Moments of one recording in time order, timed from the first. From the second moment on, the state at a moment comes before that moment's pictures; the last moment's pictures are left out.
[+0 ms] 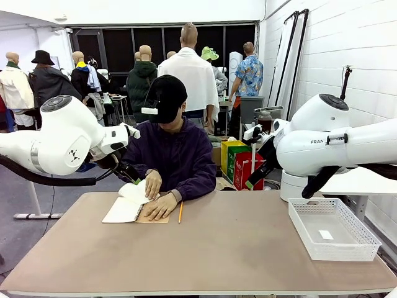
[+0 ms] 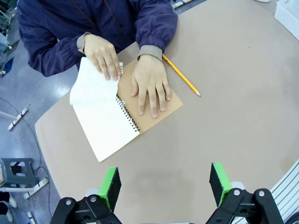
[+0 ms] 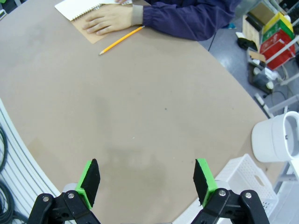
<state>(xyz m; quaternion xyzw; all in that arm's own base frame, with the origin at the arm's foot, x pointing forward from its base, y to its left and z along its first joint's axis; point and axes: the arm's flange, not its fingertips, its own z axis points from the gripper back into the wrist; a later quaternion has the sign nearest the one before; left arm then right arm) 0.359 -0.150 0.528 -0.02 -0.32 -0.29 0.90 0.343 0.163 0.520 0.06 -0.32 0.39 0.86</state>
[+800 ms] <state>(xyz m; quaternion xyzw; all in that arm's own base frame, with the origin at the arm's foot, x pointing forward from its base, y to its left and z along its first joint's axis) 0.359 -0.150 0.528 -0.02 -0.32 -0.29 0.90 0.343 0.163 0.520 0.06 -0.32 0.39 0.86</state>
